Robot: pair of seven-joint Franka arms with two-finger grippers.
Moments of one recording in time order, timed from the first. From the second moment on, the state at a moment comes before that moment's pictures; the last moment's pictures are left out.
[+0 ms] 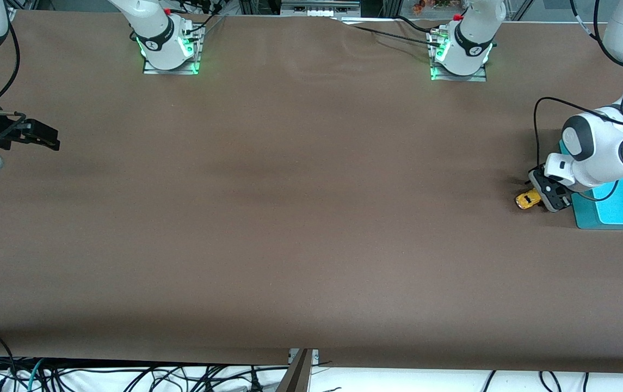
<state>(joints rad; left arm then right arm) 0.40 0.46 -0.05 -2.18 0.07 2.58 1.43 0.00 0.11 -0.01 -1.54 -0.07 1.55 -0.03</state>
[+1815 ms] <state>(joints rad) 0.64 0.46 -0.04 -1.85 0.17 2.10 1.75 0.00 0.11 -0.01 -1.54 -0.07 1.55 -0.03</state>
